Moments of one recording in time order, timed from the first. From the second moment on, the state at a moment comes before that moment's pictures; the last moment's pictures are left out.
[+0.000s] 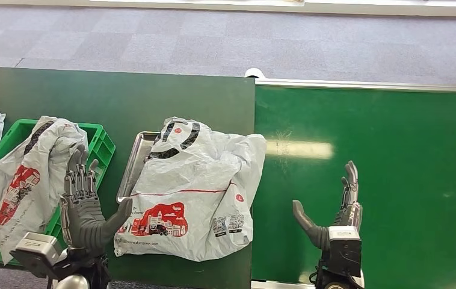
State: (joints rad) left arm 0.12 -0.15 -0.15 -1.78 -0.10 0.21 -0.58; right arm 0.10 0.13 0.24 -1.56 0.28 -0.32 -0.47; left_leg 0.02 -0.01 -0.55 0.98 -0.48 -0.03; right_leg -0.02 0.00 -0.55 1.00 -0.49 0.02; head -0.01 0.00
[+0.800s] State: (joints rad) left arm 0.14 -0.16 -0.15 -1.78 -0.10 0.21 -0.57; right arm 0.10 0.12 0.24 -1.56 0.29 -0.32 -0.46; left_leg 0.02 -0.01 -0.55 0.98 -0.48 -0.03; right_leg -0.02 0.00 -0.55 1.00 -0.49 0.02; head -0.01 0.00
